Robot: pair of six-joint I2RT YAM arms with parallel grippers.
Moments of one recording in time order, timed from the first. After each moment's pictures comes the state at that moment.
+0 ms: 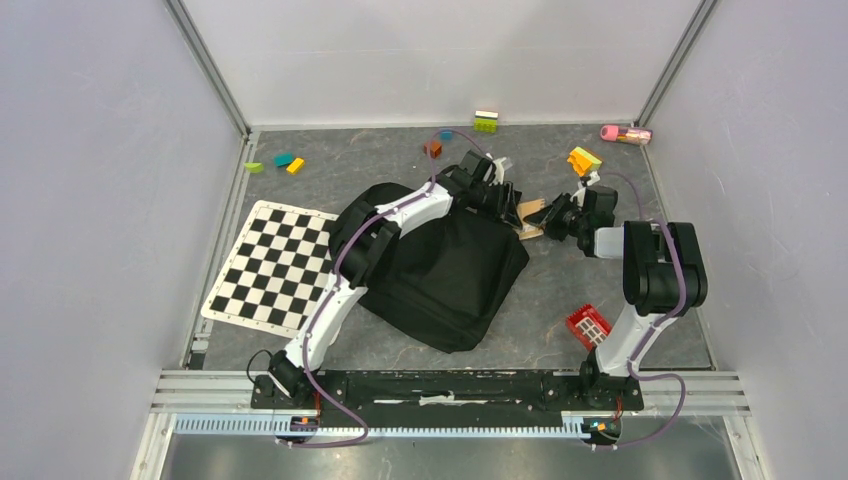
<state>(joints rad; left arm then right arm) -0.71 2.56 2.12 -0.31 0.58 -0.58 -0.06 1.81 0.75 0.42 -0.52 0.74</state>
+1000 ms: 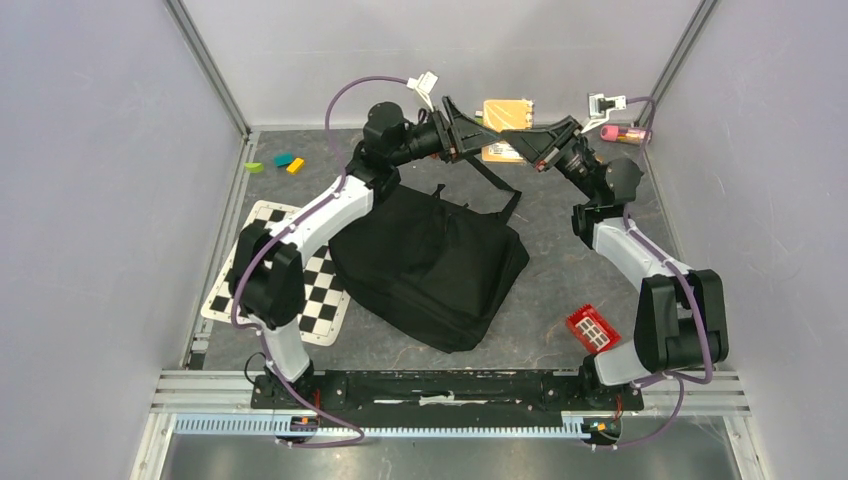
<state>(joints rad) -0.56 1.83 1.54 0.40 0.66 -1.06 0.13 1.46 0.92 1.13 -0.72 1.10</state>
